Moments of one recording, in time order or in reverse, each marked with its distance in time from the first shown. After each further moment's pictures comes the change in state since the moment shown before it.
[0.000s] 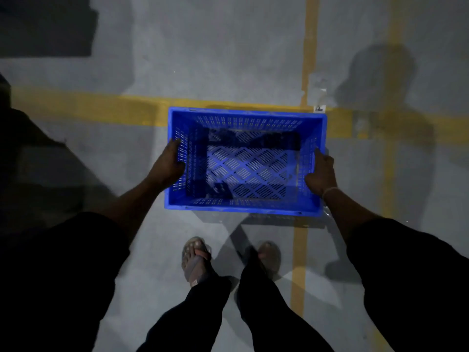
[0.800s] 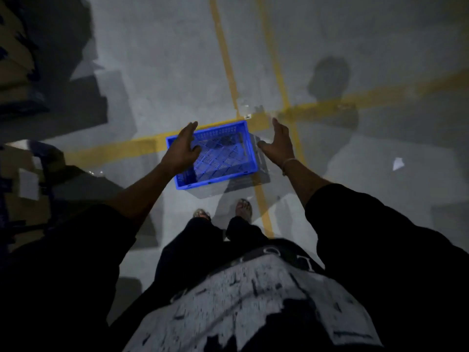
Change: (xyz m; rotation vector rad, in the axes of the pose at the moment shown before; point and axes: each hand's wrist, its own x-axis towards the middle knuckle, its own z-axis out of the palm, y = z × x) left_hand -0.353 0.341 -0.189 0.056 -0.117 0.427; right_hand -0.420 -0.108 -0.299 0.307 0.239 -0.142
